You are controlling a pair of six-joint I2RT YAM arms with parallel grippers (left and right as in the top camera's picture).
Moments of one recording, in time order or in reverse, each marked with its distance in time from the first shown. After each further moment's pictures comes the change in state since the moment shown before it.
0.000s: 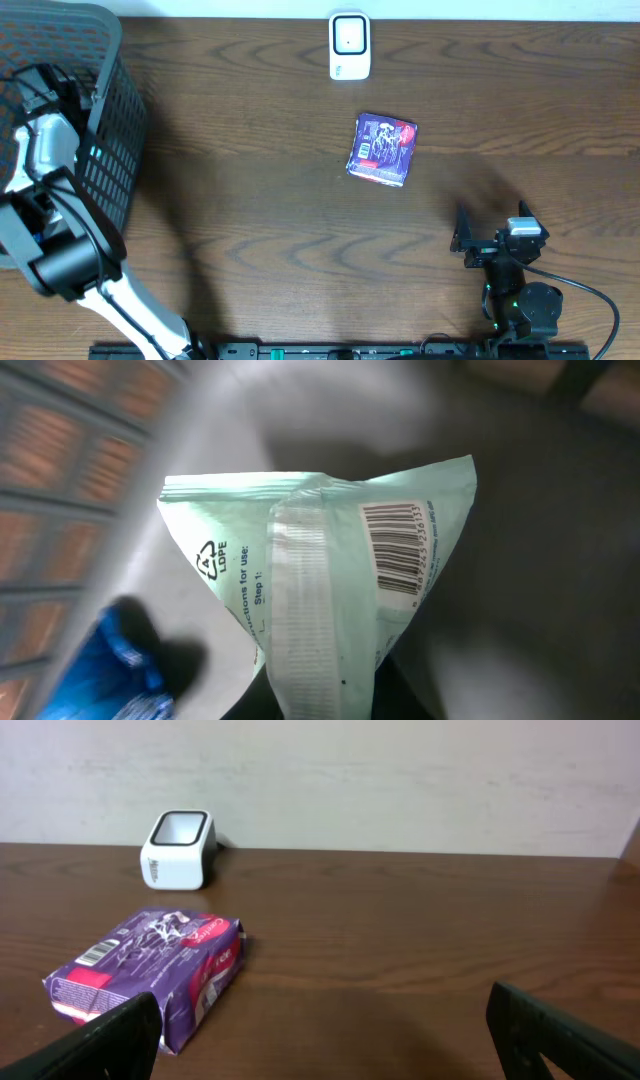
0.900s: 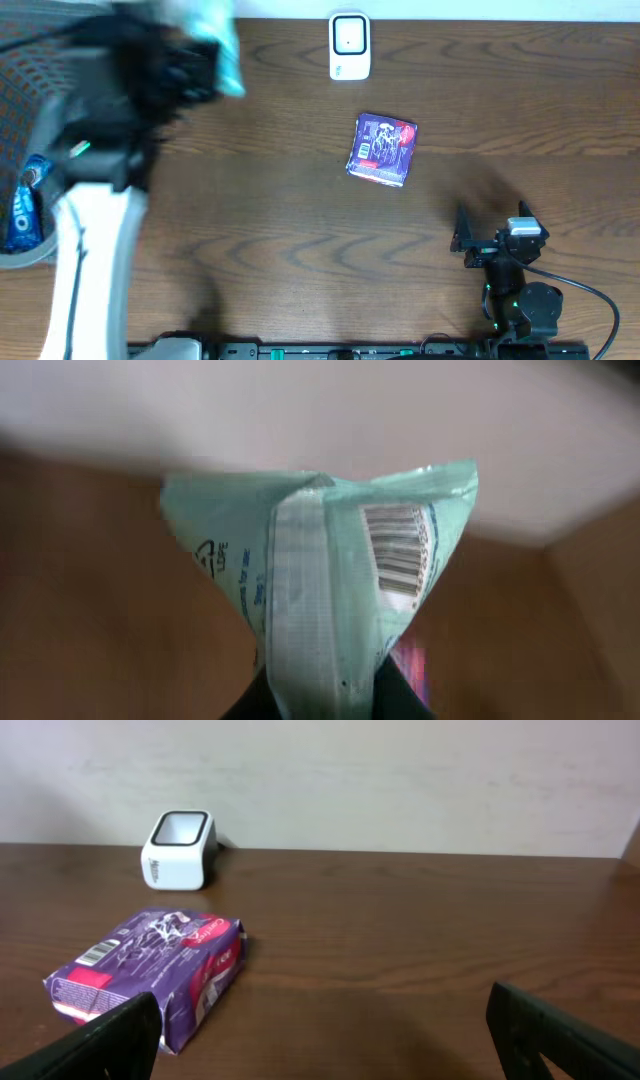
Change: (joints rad) left arm -0.558 -0.667 0.004 -0.199 0.510 -0.537; right arm 0.000 0.000 0.000 0.000 0.000 0.000
